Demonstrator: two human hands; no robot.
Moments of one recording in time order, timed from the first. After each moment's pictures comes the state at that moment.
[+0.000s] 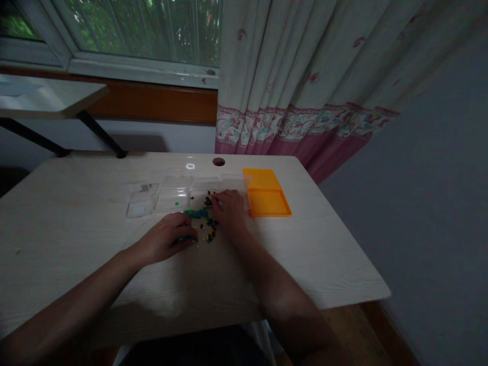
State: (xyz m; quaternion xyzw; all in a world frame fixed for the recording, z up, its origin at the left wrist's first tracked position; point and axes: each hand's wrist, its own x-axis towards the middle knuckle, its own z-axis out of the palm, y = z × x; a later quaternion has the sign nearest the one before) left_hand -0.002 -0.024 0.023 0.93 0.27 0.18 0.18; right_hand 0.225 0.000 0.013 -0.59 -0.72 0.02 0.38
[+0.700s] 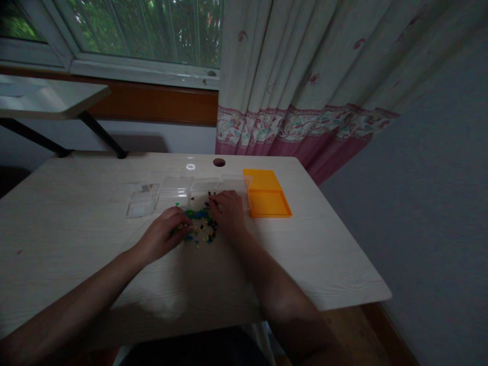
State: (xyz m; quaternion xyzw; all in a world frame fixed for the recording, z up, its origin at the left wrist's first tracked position) left_hand 0.002 -0.024 0.022 0.87 0.34 0.29 0.20; right_hand 0.223 -0.004 0.017 -0.55 -0.74 0.03 0.39
